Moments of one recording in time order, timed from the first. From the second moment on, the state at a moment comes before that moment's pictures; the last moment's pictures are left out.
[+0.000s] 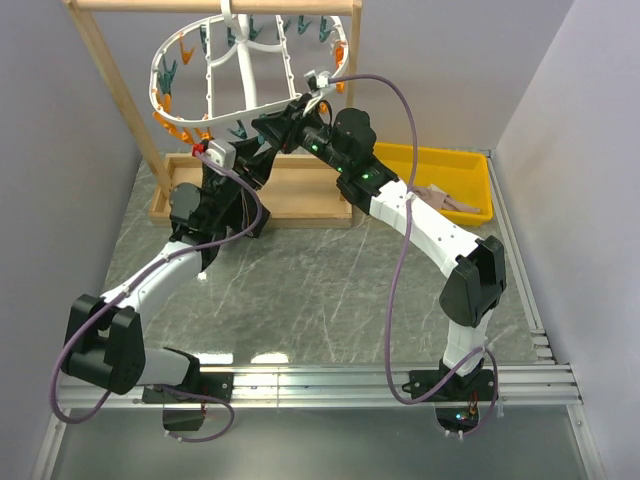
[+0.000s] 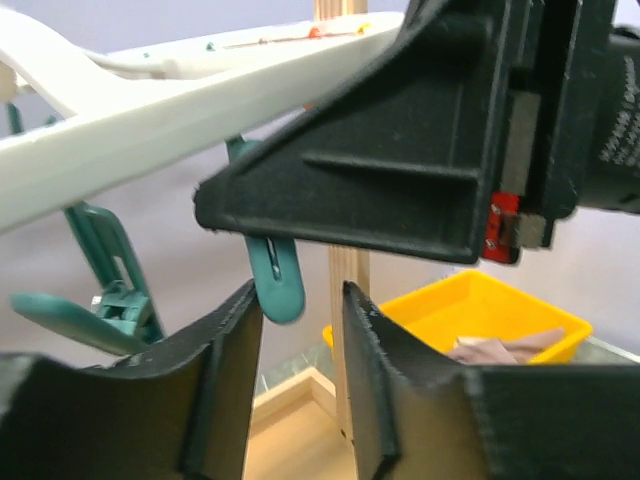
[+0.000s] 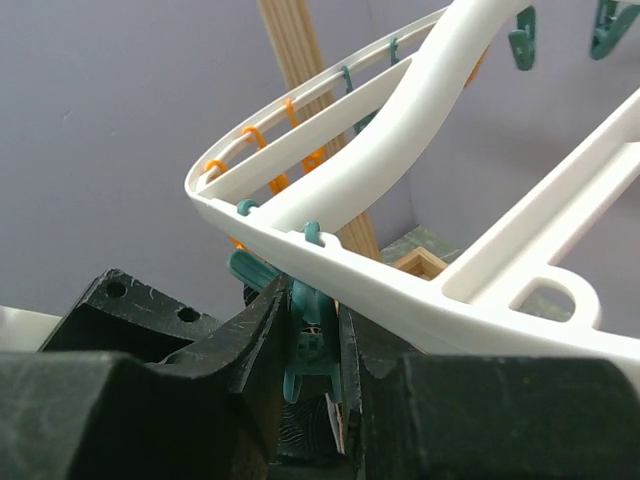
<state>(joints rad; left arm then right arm) -0.34 1.34 0.88 0.98 0.33 -0.12 0.70 1.84 1.80 0.29 -0.27 0.36</state>
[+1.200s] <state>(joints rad) -0.27 1.31 1.33 -0.99 0.59 1.69 0.69 1.84 1.80 0.25 -0.20 0.41</state>
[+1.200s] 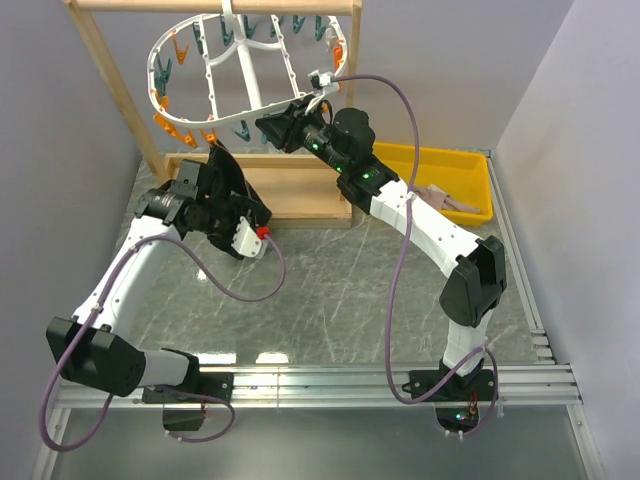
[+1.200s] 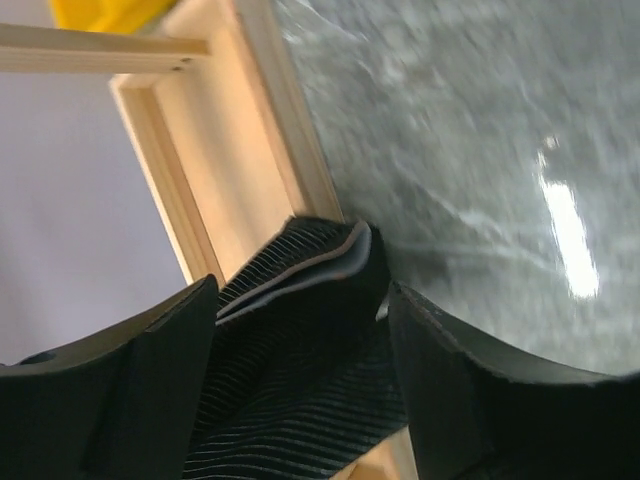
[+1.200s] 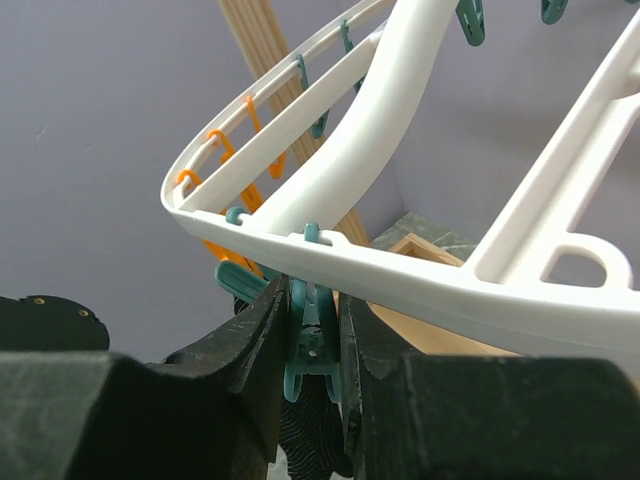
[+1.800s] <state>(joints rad) -0.41 1.50 1.51 -1.16 0.26 1.98 0.69 1.84 1.80 0.24 -0.21 0.41</state>
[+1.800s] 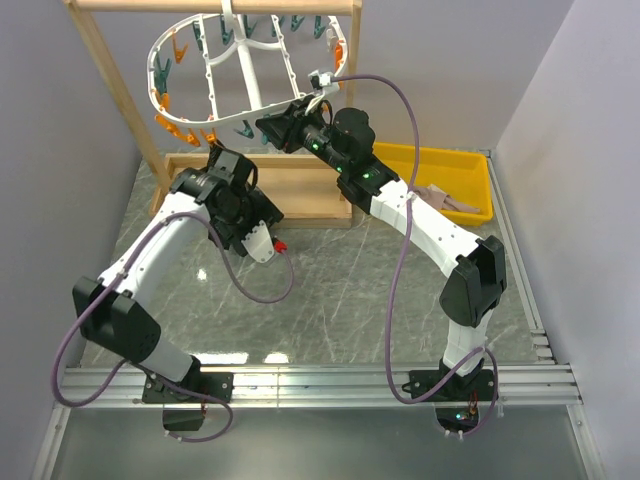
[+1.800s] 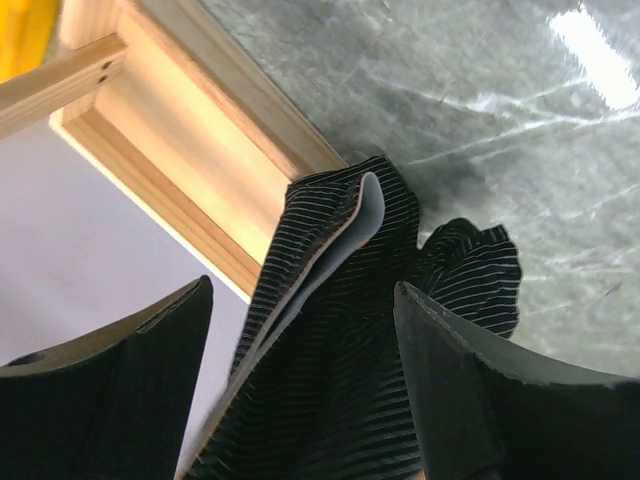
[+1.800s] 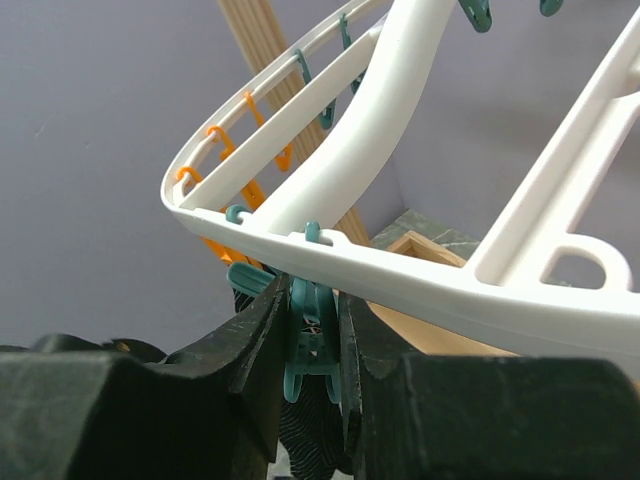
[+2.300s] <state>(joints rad) -0.46 1.65 1.55 -1.15 0.04 2.00 0.69 1.84 1.80 0.24 -0.22 0.45</state>
